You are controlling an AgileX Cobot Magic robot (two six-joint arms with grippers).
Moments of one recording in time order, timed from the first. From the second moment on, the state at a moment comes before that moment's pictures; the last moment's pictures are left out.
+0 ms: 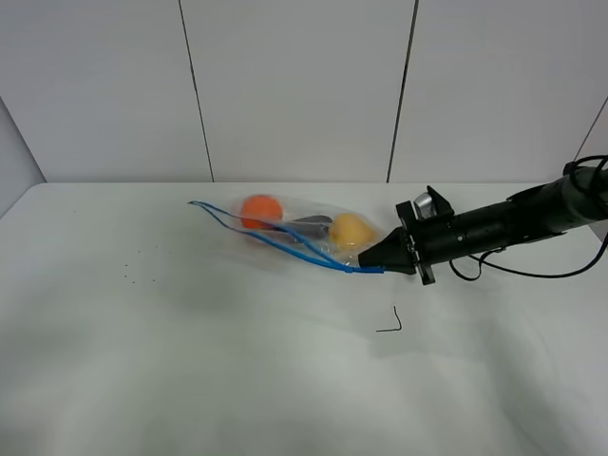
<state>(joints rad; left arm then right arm) 0.04 0.00 -0.50 0.04 1.05 -0.01 0.01 2.16 -1.16 1.36 1.20 -0.93</state>
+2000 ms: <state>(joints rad) 0.04 0.91 -1.16 -0.14 0.82 0.51 0.04 2.10 -1.16 1.46 1.20 -0.73</state>
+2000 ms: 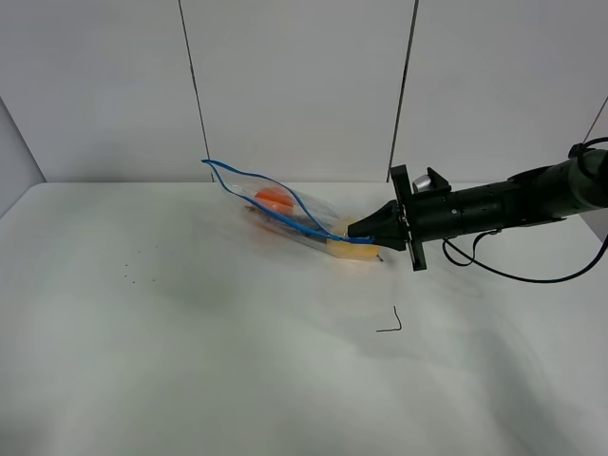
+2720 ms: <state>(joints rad) -0.23 1.48 -1.19 -0.73 0.44 2.01 0.04 2.10 -1.16 1.46 1.20 -0.73</state>
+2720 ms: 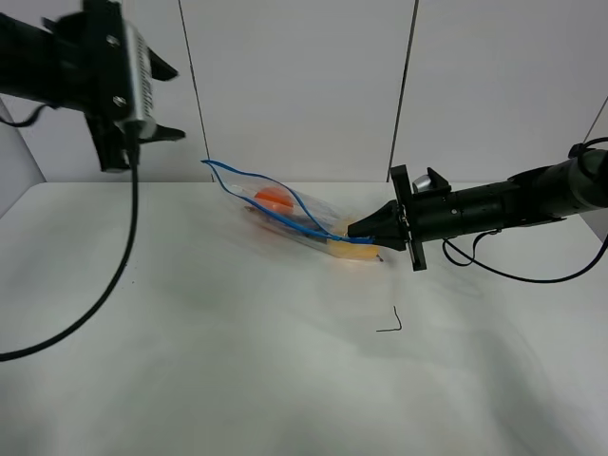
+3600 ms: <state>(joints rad) -0.74 1.74 -1.03 -0.77 -0.08 1.97 0.04 2.10 -1.16 1.46 1.20 -0.72</state>
